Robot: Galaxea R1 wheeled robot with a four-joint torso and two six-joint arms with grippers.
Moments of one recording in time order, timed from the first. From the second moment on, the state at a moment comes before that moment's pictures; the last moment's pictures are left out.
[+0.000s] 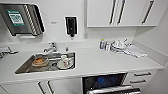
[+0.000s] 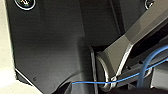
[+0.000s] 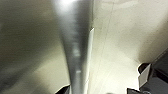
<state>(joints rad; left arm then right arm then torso) 1.56 2.95 -2.53 -0.20 -0.03 0.28 -0.85 2.65 -2.52 1.52 -0.73 -0.08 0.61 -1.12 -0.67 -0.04</state>
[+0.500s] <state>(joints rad) 1.56 2.97 -2.53 -0.20 -0.03 0.28 -0.98 2.61 -2.68 1.57 -0.88 -0.28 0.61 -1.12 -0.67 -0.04</state>
